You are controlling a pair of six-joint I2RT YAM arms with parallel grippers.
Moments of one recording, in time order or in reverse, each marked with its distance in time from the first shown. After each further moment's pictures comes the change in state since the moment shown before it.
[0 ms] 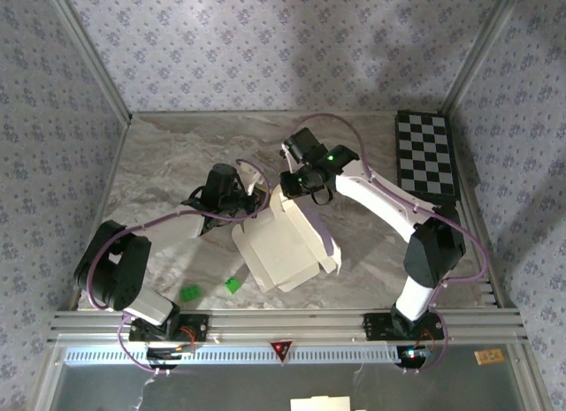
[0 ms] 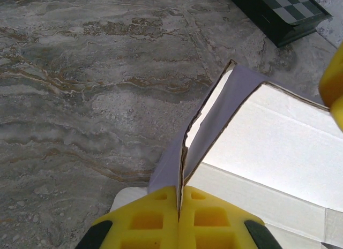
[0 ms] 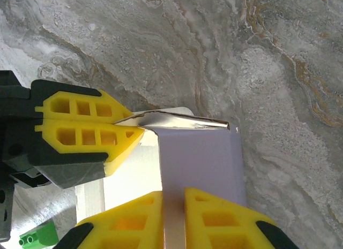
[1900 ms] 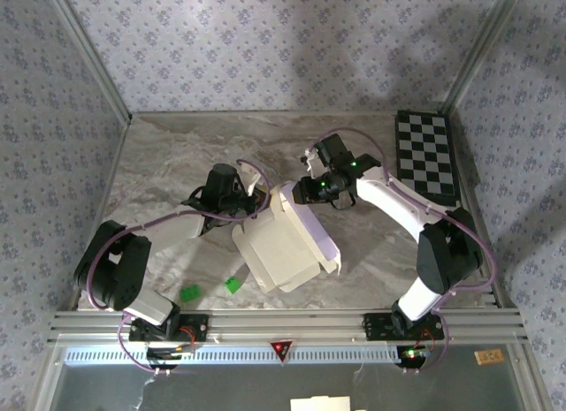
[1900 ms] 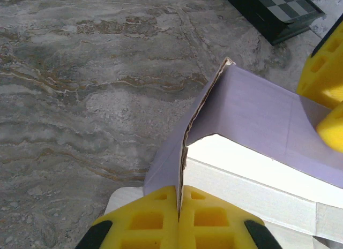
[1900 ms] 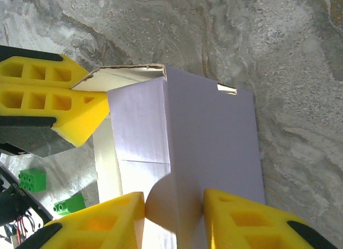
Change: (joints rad) left arm -0.001 0.000 0.000 -0.003 0.023 0.006; right arm -0.167 -0.092 -0.256 0.147 -0.308 -0.004
